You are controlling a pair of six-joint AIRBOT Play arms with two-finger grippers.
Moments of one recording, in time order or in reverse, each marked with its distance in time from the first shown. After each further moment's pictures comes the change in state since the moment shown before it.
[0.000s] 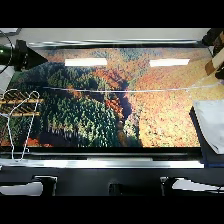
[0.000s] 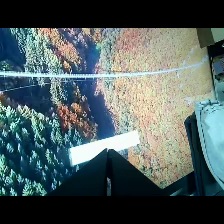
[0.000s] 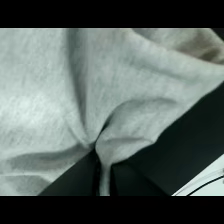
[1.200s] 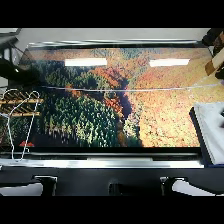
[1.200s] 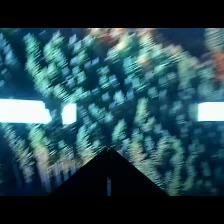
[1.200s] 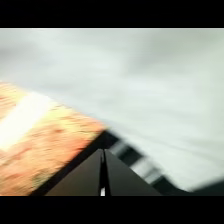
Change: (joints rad) left arm -0.109 0.004 -0.135 0.655 -0.094 -0.001; right arm 0.153 0.132 -0.012 0.391 -0.188 -0.113
